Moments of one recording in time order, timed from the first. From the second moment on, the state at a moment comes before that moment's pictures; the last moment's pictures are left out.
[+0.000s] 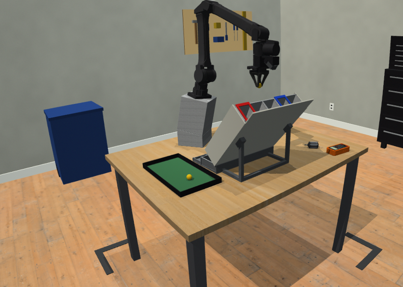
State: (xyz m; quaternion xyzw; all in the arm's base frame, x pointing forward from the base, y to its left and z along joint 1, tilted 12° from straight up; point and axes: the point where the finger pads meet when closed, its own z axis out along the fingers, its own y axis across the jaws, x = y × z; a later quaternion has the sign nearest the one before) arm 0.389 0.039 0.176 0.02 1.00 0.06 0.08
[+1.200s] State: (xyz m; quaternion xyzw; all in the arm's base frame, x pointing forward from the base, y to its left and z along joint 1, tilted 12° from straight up) arm 0.536 0.031 0.196 0.02 1.00 0.06 0.07
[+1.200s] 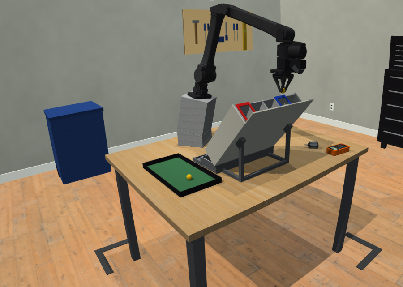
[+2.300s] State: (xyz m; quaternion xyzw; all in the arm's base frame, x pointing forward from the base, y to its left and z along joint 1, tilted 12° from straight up) arm 0.544 0.031 0.201 0.02 1.00 0.06 0.08
